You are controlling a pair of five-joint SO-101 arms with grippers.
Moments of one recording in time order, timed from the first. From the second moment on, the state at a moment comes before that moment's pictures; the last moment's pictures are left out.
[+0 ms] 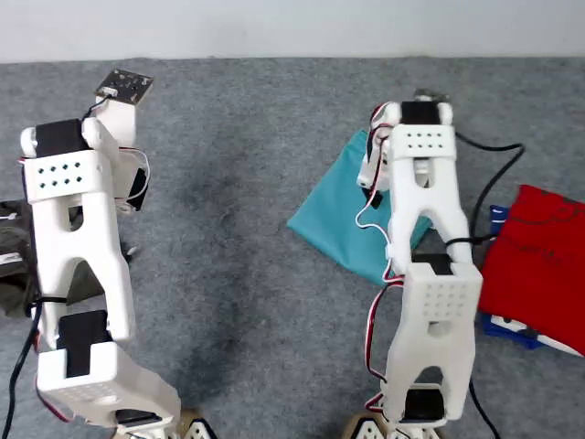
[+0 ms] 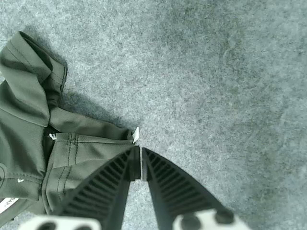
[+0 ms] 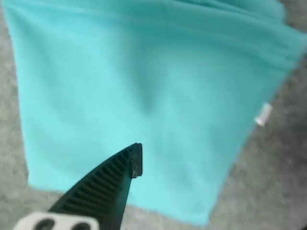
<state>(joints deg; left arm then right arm) -14.2 7.4 -13.7 99.2 -15.6 -4.3 42.0 -41.3 95.9 -27.9</state>
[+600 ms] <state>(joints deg) -14.2 7.4 -13.7 99.2 -15.6 -4.7 53.5 -42.4 86.7 -30.6</state>
